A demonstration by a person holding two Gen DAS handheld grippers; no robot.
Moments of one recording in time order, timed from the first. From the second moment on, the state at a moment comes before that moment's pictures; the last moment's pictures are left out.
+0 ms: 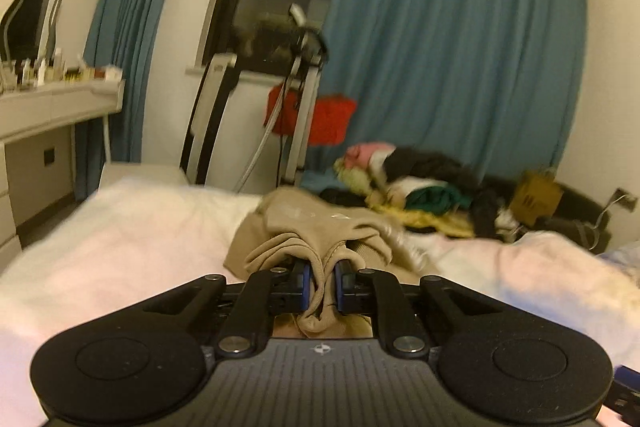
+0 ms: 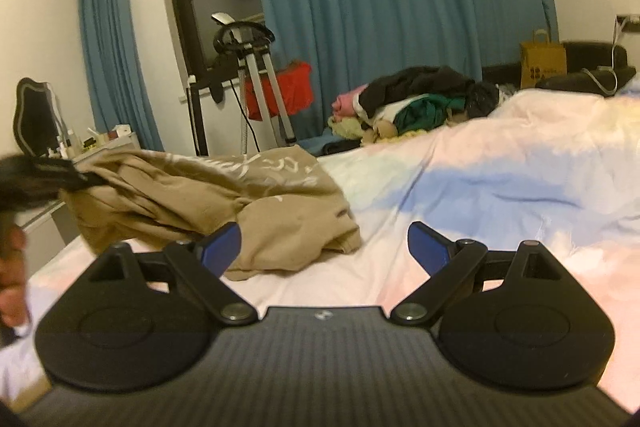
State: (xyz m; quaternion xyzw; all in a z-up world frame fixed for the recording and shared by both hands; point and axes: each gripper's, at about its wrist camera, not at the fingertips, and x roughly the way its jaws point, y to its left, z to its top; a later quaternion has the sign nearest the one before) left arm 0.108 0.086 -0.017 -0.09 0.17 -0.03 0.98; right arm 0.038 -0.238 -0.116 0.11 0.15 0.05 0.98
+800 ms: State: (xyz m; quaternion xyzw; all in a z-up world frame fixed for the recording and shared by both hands) left arm 0.059 0.180 -0.034 -0.19 0.21 0.03 0.96; right arm 0.112 -0.101 -0.175 0.04 0.20 0.06 0.98
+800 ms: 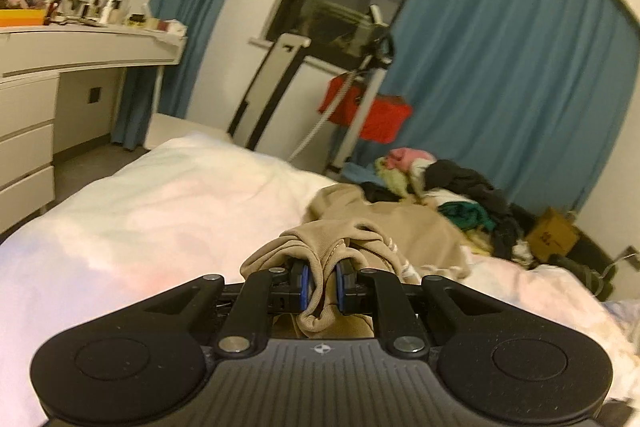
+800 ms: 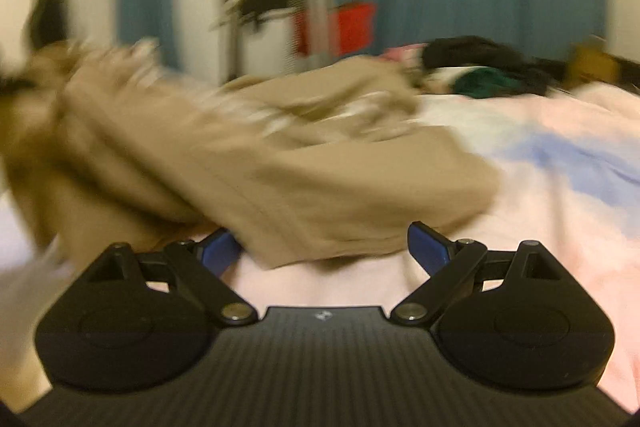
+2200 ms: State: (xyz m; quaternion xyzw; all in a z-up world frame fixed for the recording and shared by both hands) left arm 0.037 0.012 -0.049 0.12 0.17 -0.10 0.97; right arm 0.101 -0.201 -0.088 0.11 0.06 -0.01 0.99
